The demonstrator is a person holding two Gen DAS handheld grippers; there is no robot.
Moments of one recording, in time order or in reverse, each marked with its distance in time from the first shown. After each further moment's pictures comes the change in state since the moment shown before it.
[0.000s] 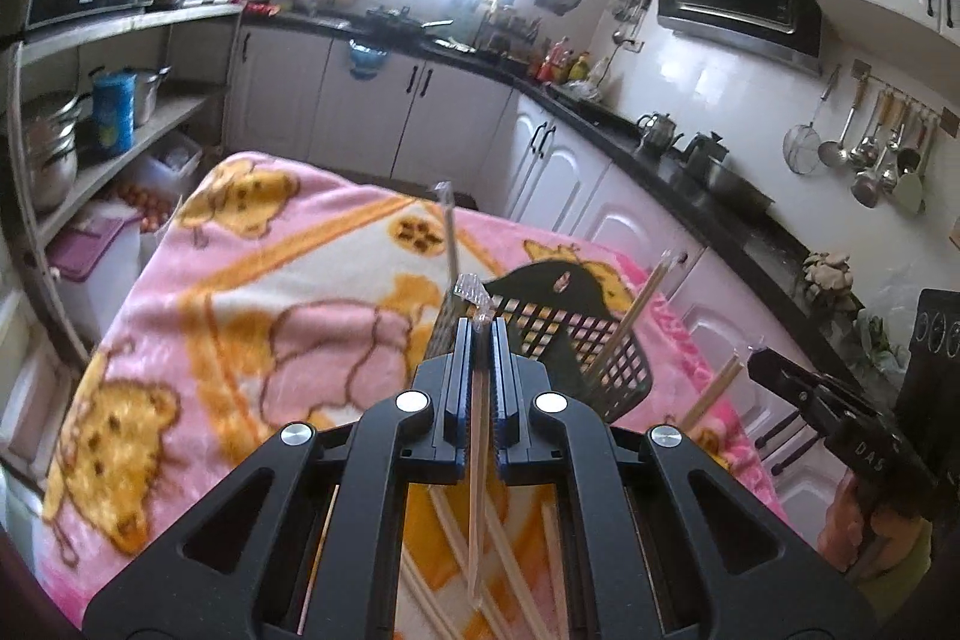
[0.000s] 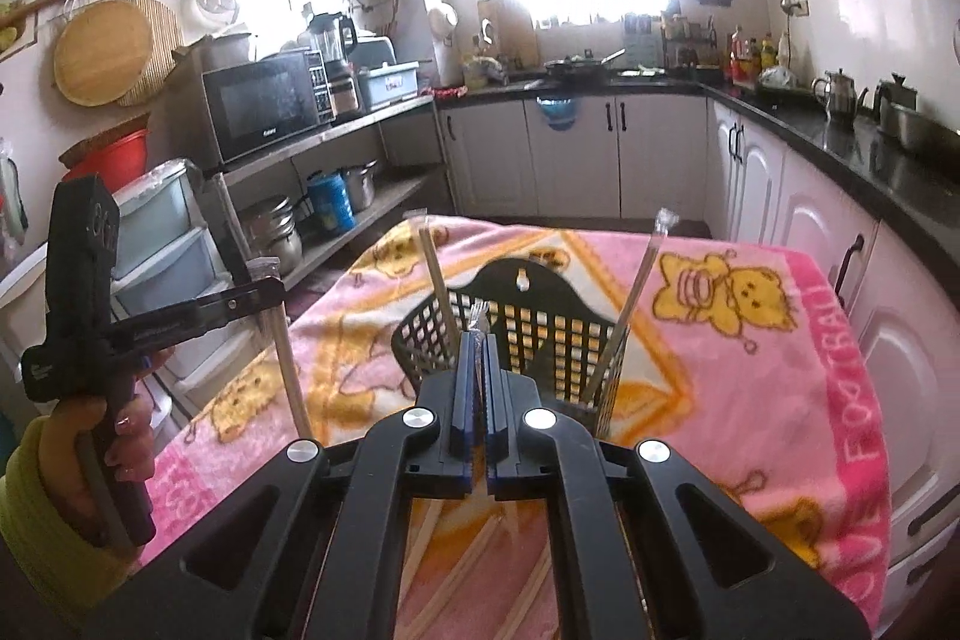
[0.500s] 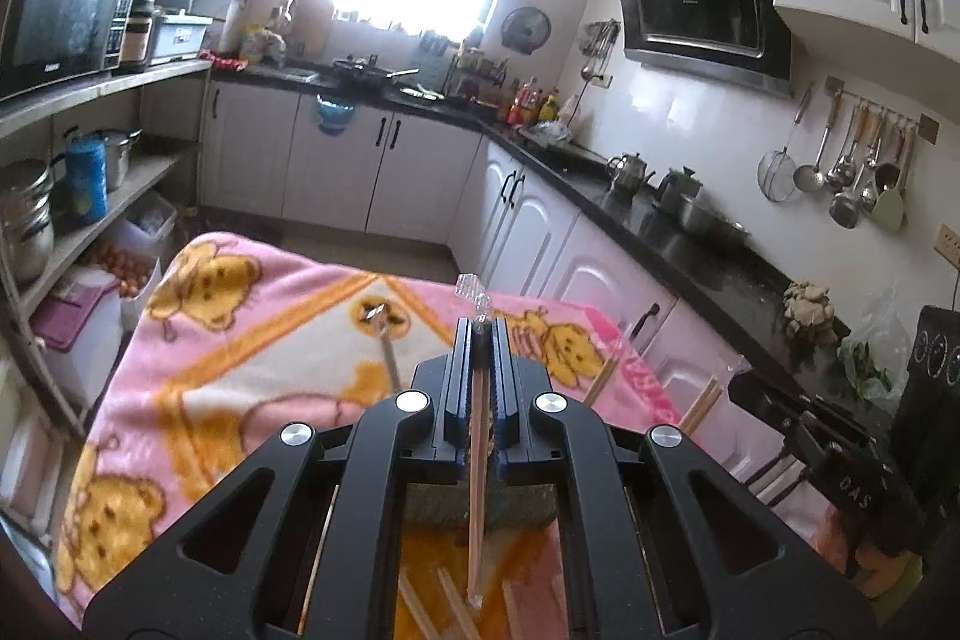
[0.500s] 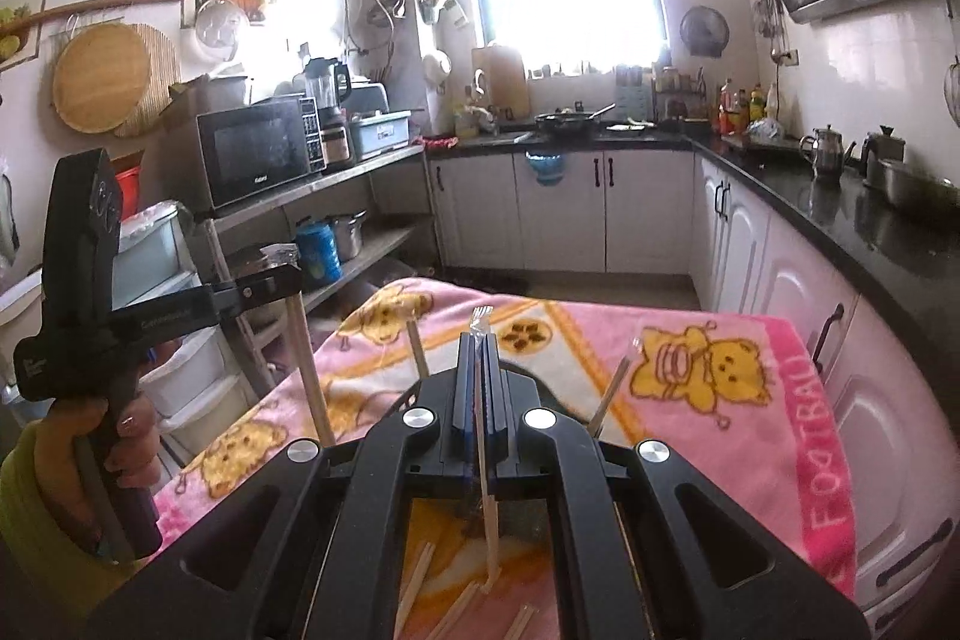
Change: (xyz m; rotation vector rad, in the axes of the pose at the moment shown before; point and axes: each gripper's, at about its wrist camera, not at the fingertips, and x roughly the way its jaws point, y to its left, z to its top) left arm 0.004 -0.035 0.057 0.051 -0.096 -0.042; right arm -0.013 -0.003 0.045 -0.027 -0.109 -0.038
